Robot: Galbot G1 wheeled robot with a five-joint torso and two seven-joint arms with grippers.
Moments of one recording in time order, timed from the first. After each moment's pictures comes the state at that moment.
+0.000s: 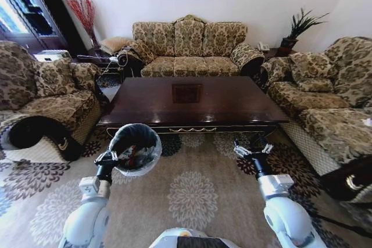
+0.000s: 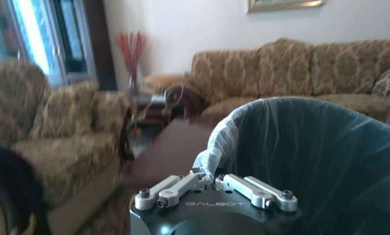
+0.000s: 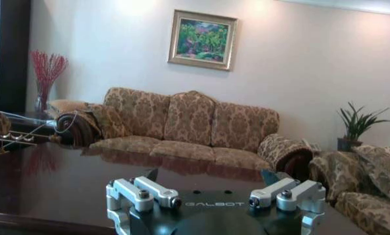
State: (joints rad) left arm 1.66 -1.38 -0.79 -2.19 -0.28 0.18 -0.14; right arm -1.59 1.18 0.57 2.28 0.21 -0.09 0.16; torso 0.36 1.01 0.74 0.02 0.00
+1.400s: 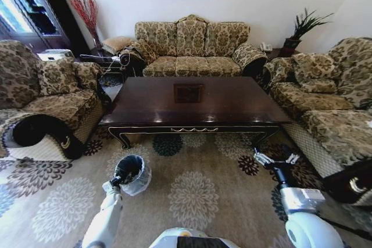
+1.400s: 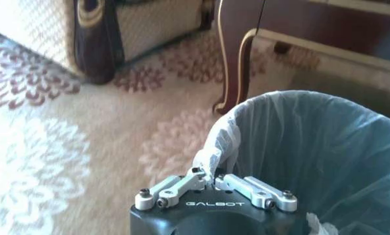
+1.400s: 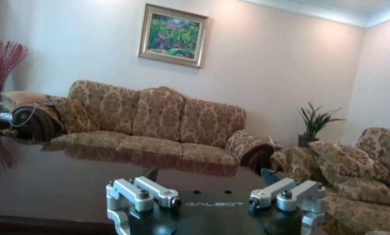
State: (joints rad) left arm 0.94 -1.31 -0.74 -0.59 -0.45 -0.22 -0.04; right arm -1.76 1.19 0.79 2.28 0.30 0.02 0.13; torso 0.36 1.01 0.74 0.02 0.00
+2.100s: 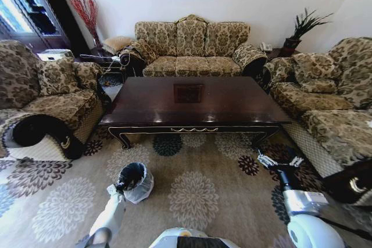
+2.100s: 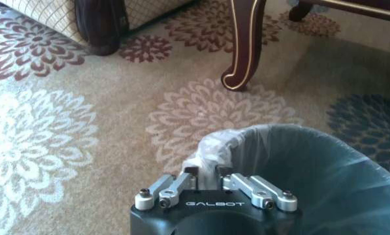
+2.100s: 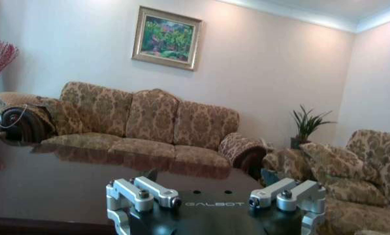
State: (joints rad) left arm 0.86 -1.32 -0.76 -0.45 -0.42 -0.18 -0.04; right arm -1.78 1.21 0.83 2.25 0.30 0.07 0.12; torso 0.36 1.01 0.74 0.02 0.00
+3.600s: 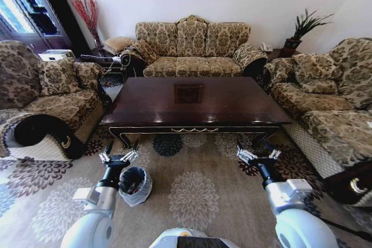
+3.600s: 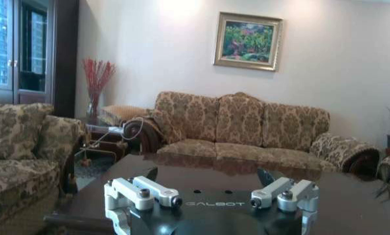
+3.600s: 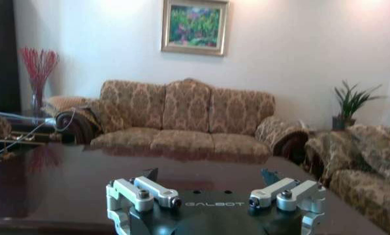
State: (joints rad) left arm 1.77 -1.59 -0.77 -2.40 -0.25 0.07 0.12; right arm -1.71 1.21 0.62 2.51 0.28 -0.26 0.20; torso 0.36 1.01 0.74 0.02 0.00
